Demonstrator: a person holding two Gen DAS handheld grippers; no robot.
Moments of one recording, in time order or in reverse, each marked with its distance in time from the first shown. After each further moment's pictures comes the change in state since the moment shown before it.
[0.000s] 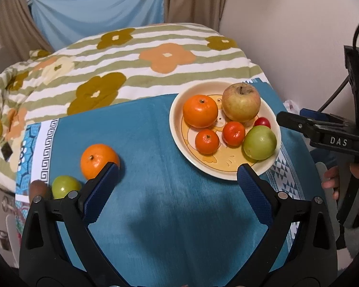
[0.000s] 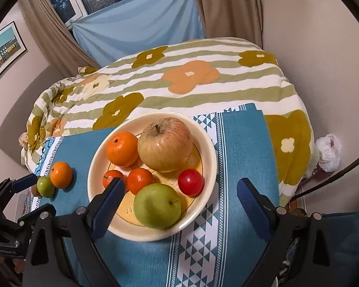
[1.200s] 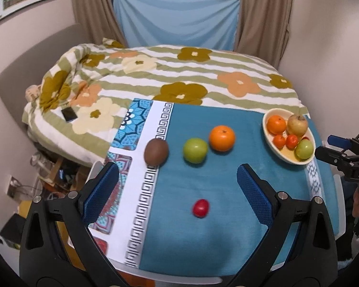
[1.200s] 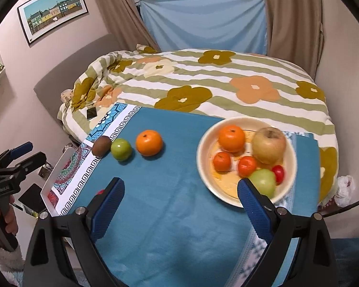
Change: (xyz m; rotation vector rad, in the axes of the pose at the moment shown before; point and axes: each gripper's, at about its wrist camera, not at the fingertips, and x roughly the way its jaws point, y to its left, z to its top) left arm -0.154 0.148 -0.090 -0.262 -0.126 0.242; right arm -0.053 0.153 -0.031 -0.279 0.038 0.163
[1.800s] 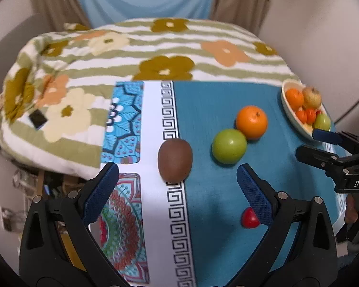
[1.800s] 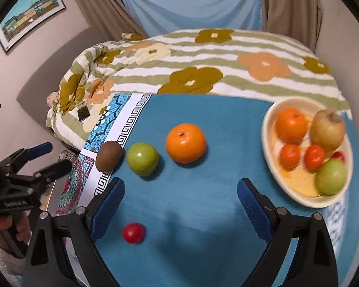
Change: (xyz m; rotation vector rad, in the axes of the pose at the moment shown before) left arm 0.124 0.062 0.026 0.167 0.178 -0.185; right arm 0.111 0.076 0.017 0.159 0.098 -0.035
